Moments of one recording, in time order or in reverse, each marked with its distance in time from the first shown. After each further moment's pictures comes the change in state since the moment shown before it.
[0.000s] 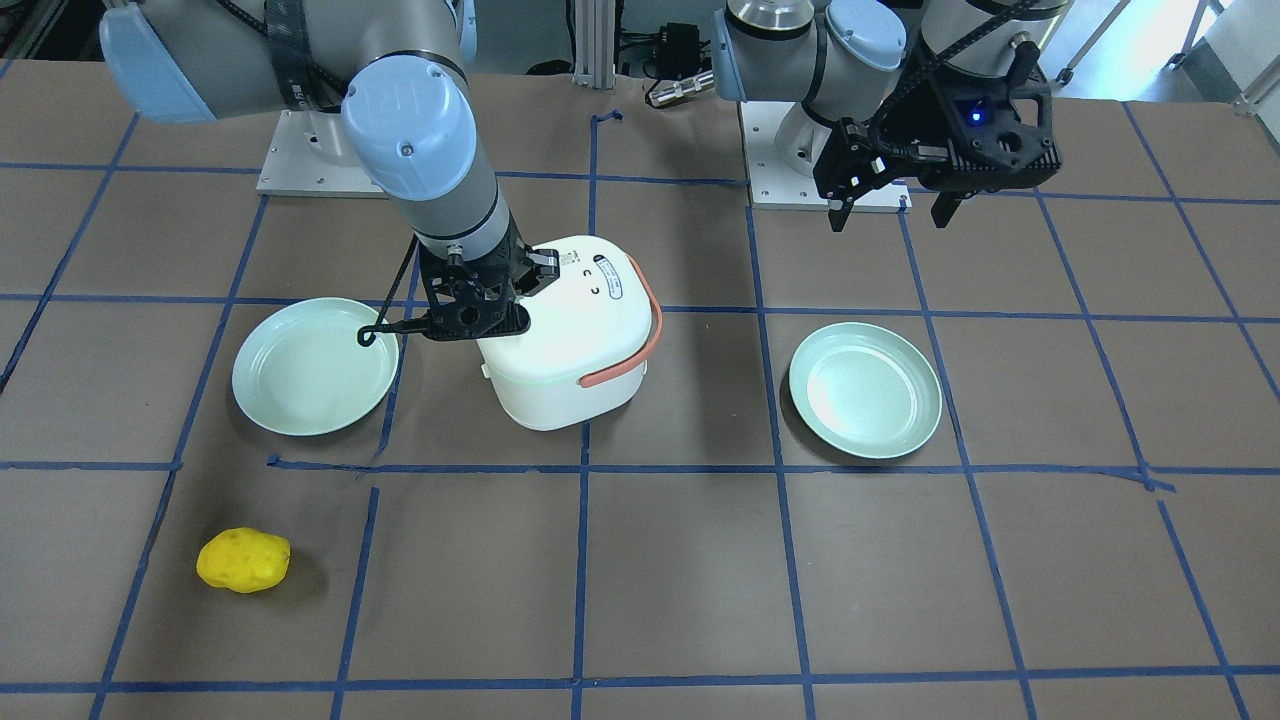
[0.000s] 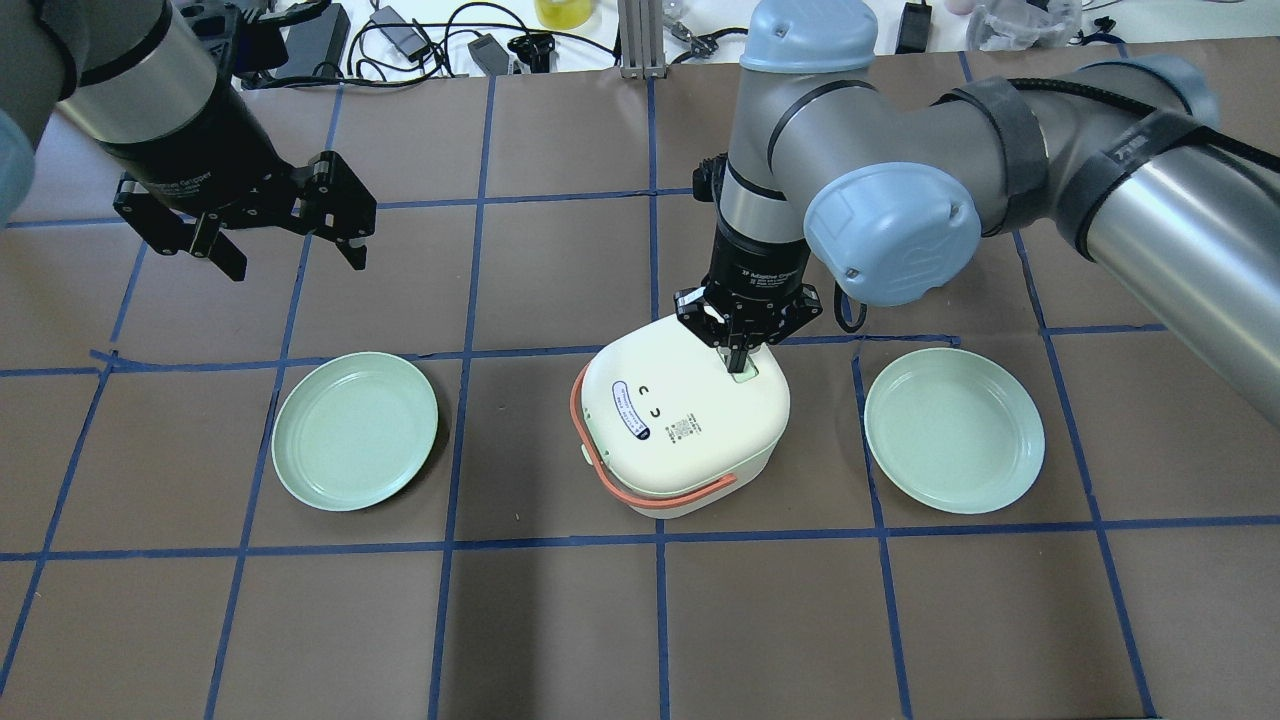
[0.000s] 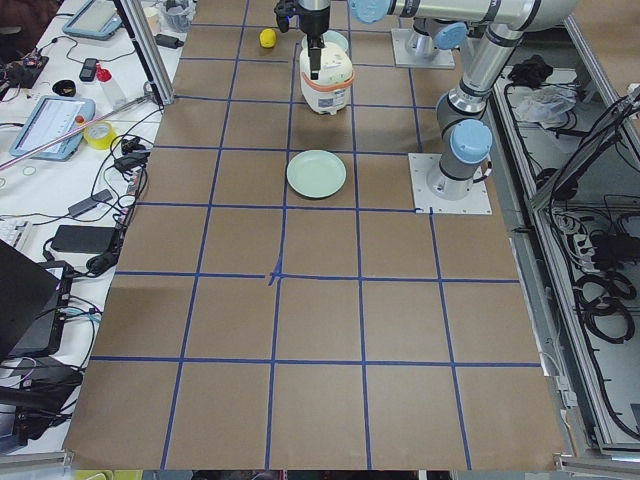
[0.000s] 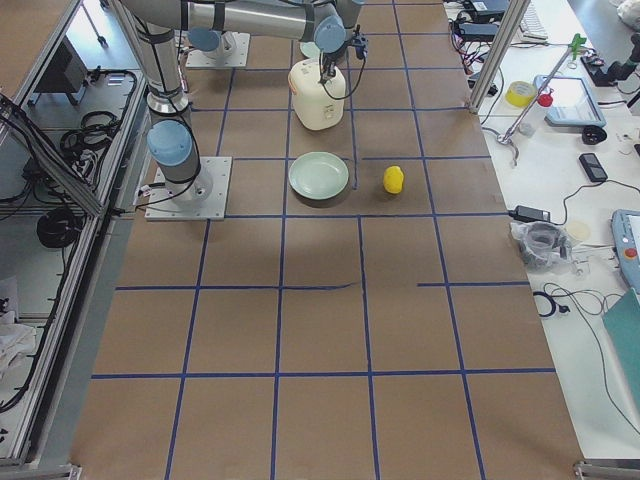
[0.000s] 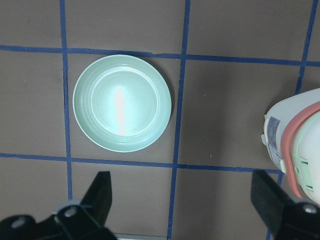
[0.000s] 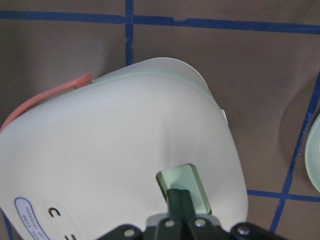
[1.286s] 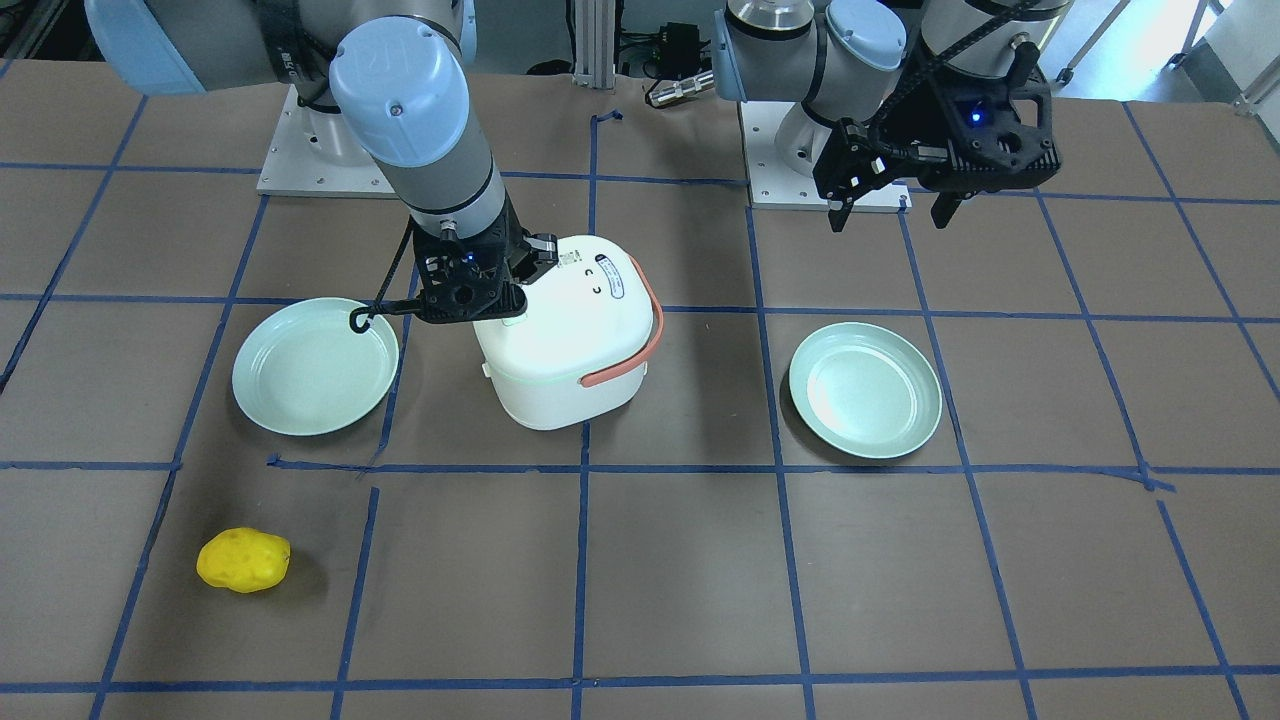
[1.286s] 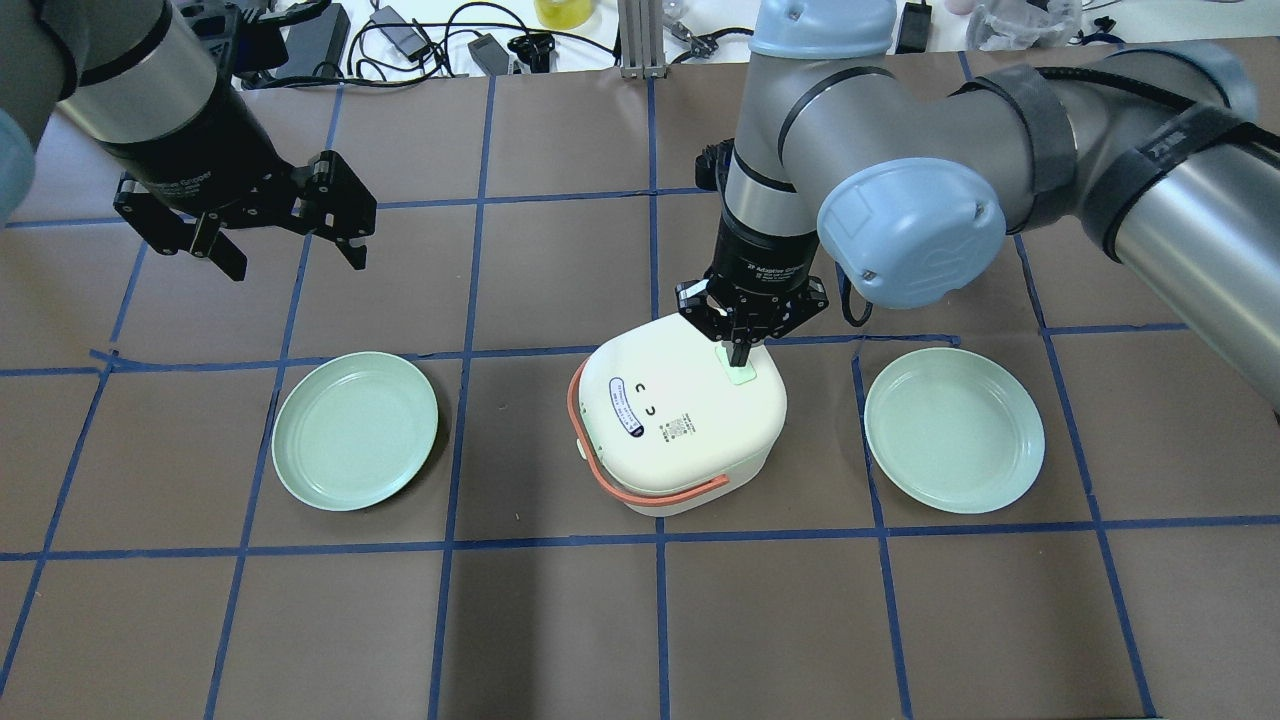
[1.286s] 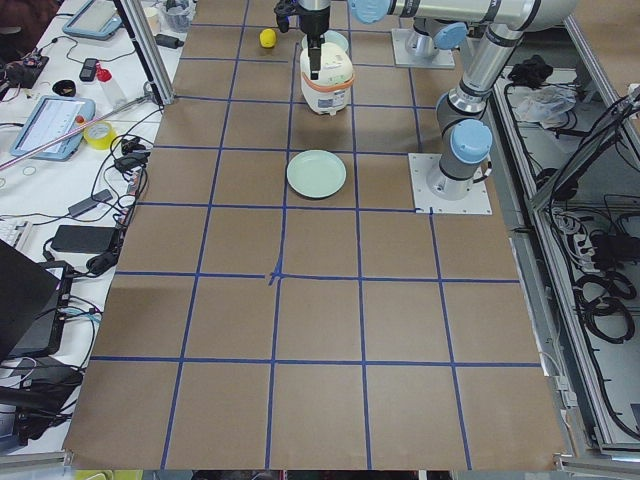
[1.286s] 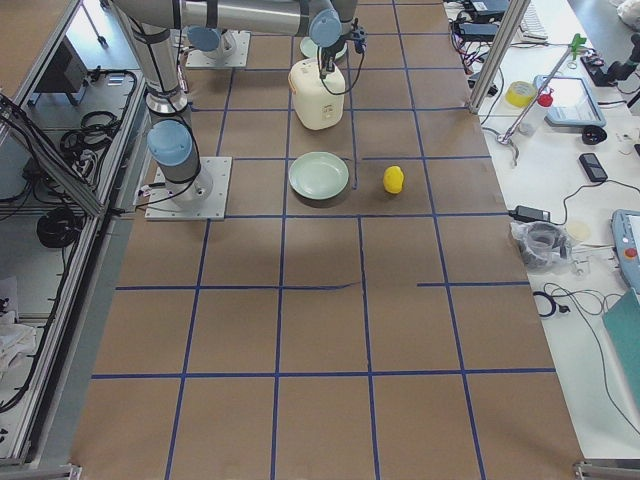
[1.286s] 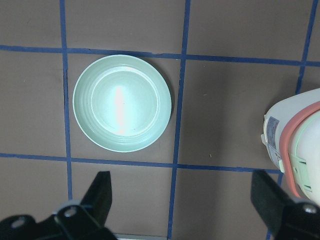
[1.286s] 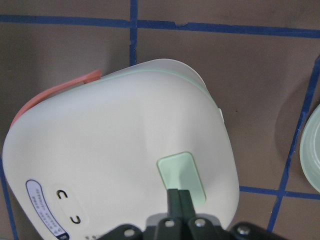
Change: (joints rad) left arm 0.000 0.000 0.000 0.000 0.000 0.000; right arm 0.001 -0.032 0.014 0.004 -0.001 -0.014
